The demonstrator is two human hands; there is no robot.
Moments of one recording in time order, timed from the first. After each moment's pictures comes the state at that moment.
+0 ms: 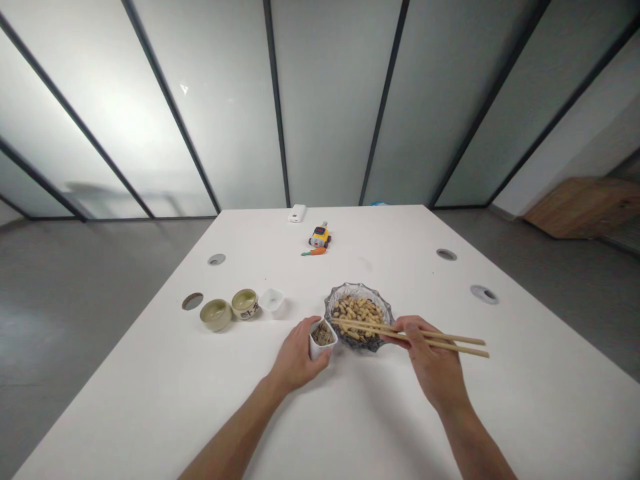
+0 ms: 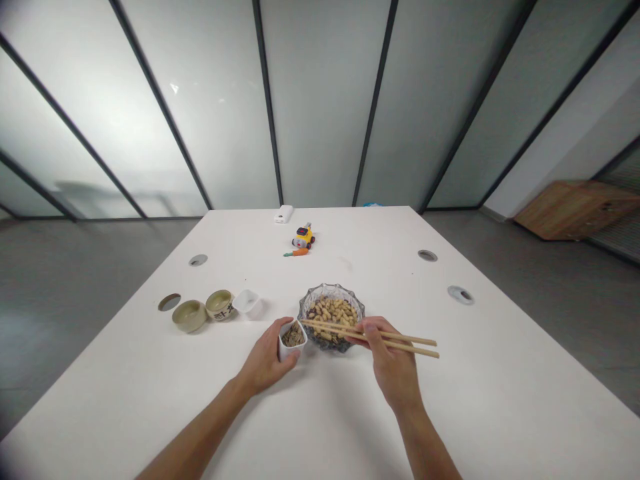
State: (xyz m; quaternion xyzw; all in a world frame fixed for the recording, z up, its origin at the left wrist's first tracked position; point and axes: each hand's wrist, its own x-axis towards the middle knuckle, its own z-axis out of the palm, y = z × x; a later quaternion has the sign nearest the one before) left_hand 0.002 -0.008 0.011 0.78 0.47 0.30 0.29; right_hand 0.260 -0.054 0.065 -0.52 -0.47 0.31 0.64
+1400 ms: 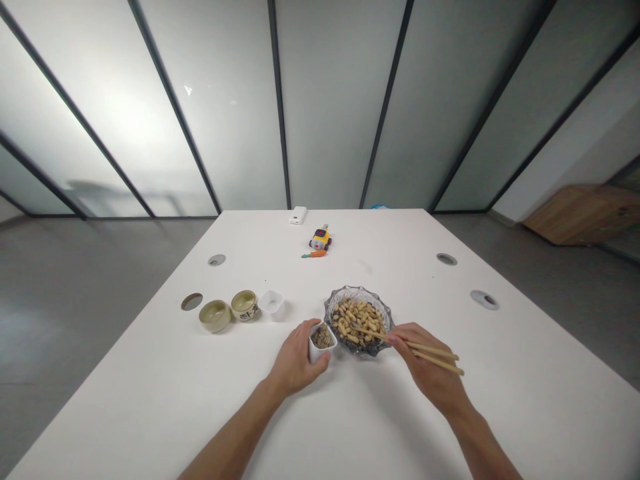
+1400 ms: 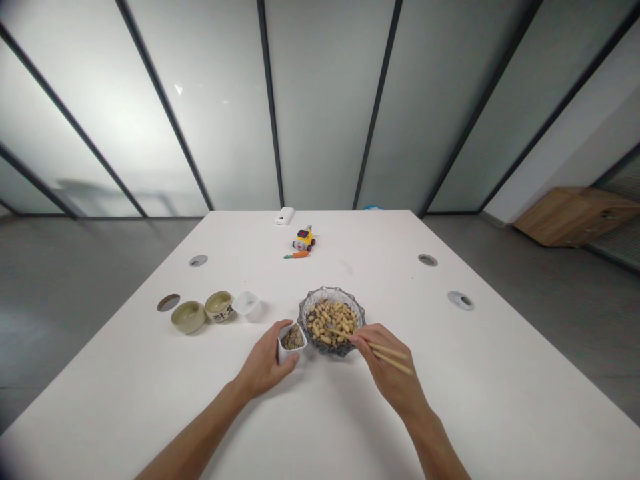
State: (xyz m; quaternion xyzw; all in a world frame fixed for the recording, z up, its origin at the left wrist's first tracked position) left_hand 0.002 -0.008 0.014 0.78 0.47 0.30 0.30; right_hand 0.278 -0.057 0.068 -0.56 -0.66 0.16 0.47
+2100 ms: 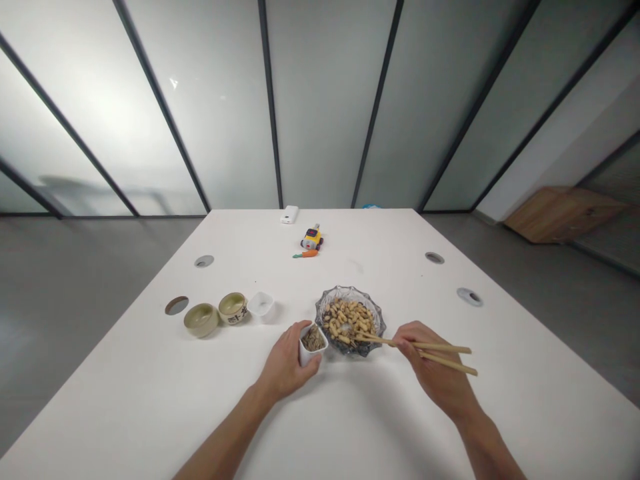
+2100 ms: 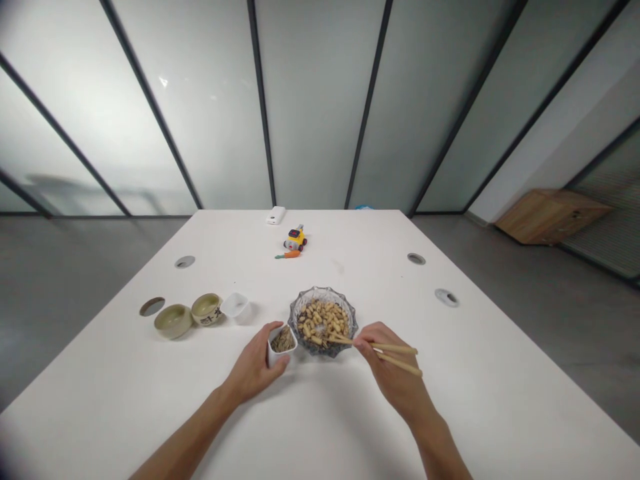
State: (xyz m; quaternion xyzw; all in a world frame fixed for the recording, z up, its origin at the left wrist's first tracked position) left_hand 0.001 -0.007 0.014 0.78 0.46 0.31 0.29; right_hand 0.293 -0.065 0.086 -0.58 -0.67 0.16 0.44
